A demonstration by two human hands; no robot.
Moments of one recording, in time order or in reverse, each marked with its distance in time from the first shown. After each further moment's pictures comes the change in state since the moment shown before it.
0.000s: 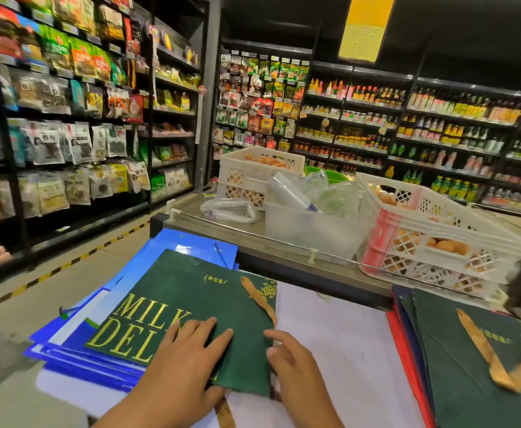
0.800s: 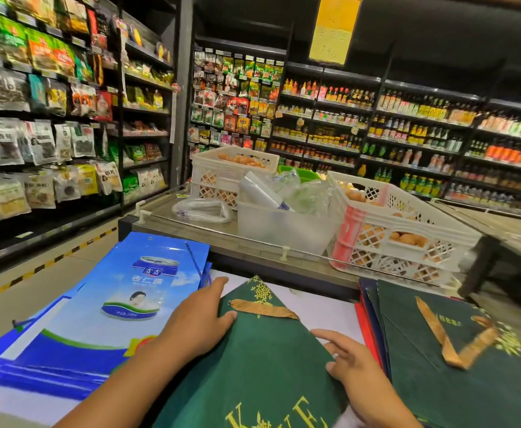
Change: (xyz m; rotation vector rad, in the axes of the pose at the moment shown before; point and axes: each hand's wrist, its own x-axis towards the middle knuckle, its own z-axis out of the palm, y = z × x) left_hand 0.082 0.038 -0.032 -0.510 0.153 -0.116; right_hand -0.017 0.038 -0.132 0.138 0.015 0.066
